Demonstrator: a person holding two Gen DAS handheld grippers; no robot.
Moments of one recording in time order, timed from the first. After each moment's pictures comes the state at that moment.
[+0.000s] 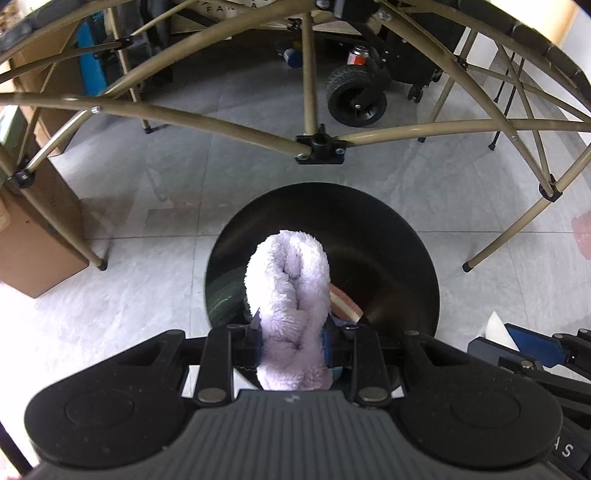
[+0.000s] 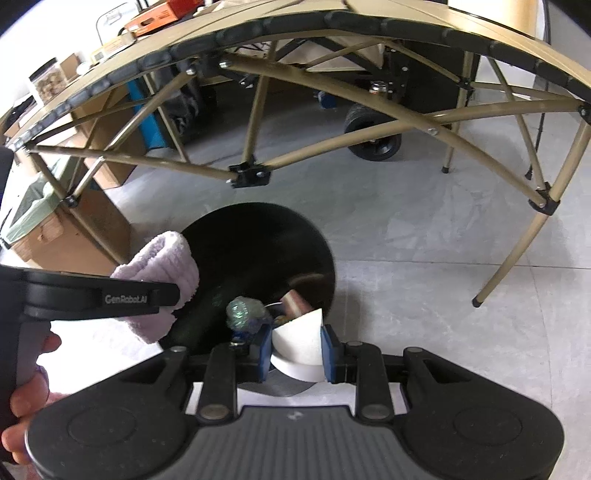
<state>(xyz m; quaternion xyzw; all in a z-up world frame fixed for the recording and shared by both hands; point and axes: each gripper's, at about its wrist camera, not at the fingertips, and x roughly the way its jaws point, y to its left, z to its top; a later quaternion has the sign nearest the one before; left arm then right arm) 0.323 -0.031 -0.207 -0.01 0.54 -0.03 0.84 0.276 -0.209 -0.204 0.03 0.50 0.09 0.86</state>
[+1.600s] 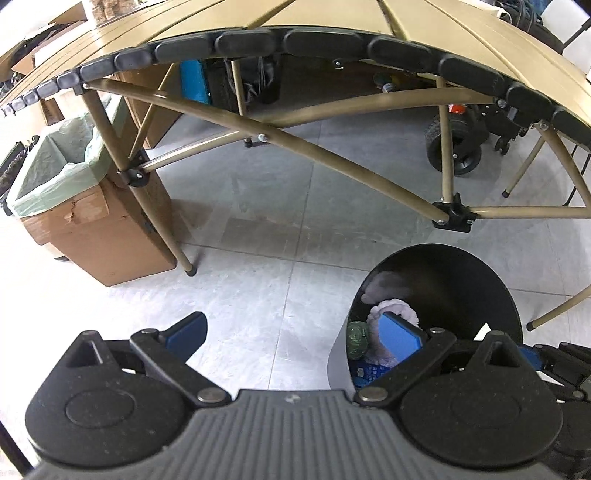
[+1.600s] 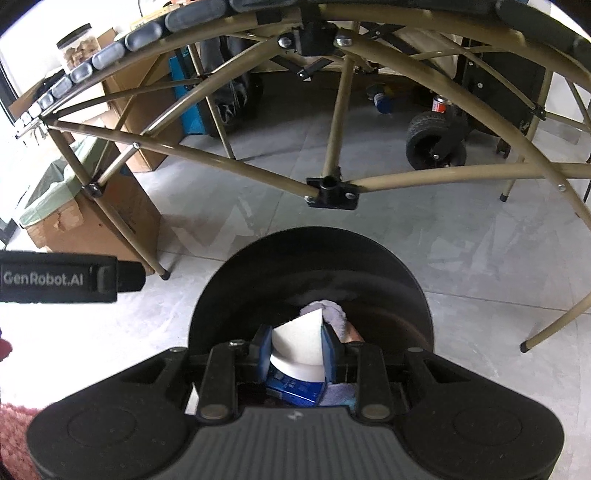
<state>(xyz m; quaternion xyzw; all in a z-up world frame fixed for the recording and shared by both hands) 0.327 0.057 -0.174 -0.03 0.51 0.10 0.85 0.333 -0.128 -0.226 0.00 0.50 0.16 0.85</state>
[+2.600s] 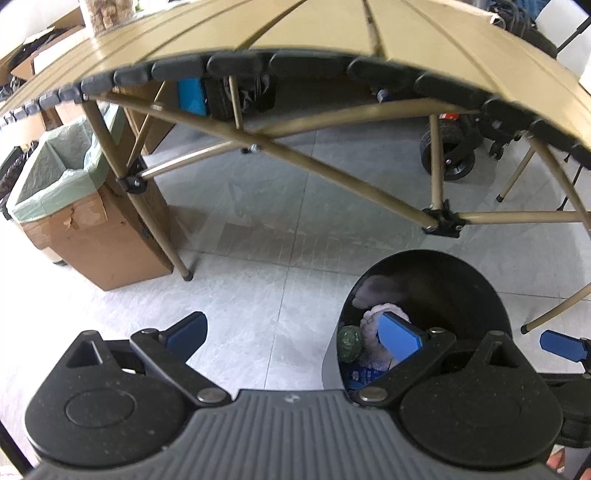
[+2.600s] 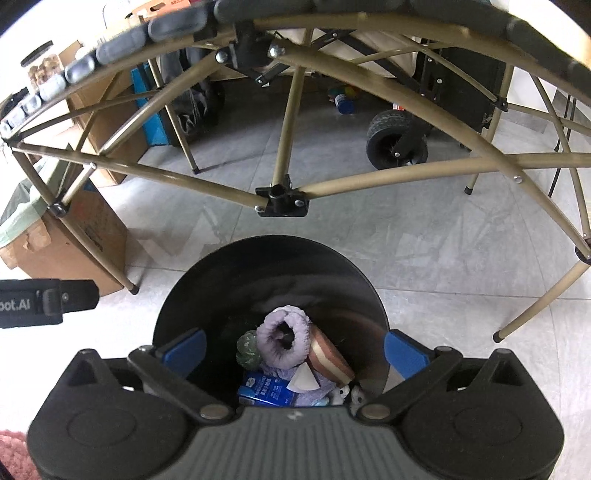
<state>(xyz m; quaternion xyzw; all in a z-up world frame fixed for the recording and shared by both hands) 0.324 0.051 -0.163 -0.03 0.50 0.09 0.86 0.330 -0.150 -0.217 0.01 0.50 0.10 0.86</state>
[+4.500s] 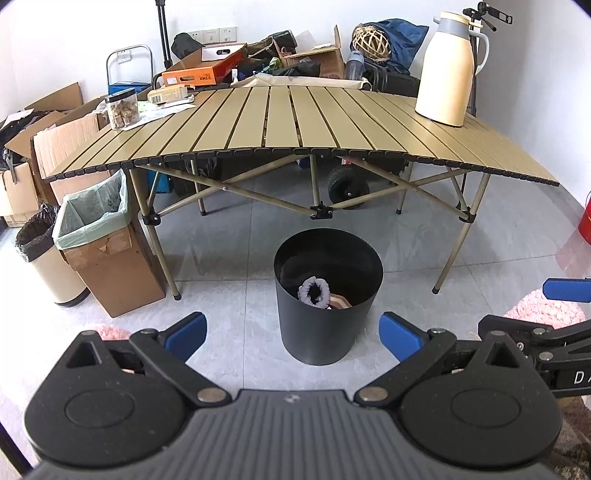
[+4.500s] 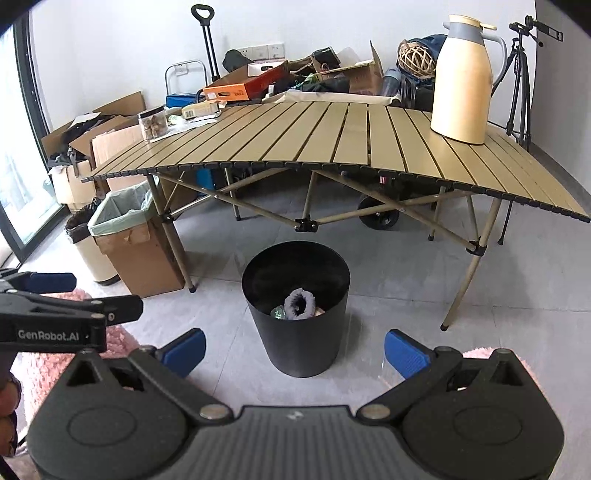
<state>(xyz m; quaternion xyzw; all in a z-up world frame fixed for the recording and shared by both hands) 0.040 0.010 -0.031 0.01 0.38 -0.02 0.92 0.033 -0.207 -0.040 -0.01 0.38 0.13 0.91</state>
